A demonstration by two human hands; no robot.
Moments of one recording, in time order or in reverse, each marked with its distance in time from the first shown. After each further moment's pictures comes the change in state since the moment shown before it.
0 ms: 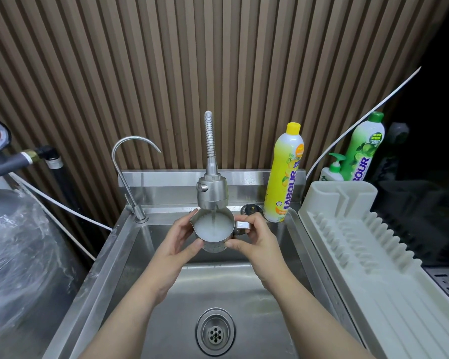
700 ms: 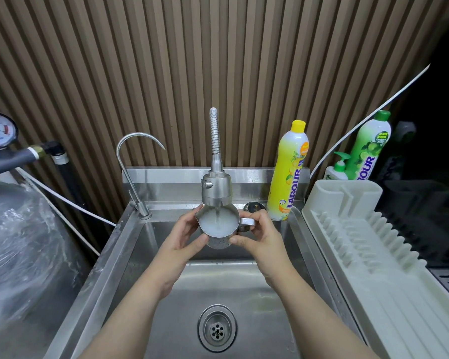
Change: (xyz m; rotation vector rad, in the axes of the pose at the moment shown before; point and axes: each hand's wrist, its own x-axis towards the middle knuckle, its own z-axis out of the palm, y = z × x) left_hand 0.001 0.002 0.002 0.007 0.007 -0.020; right_hand -0.001 -0.003 -0.001 0.008 0.009 0.009
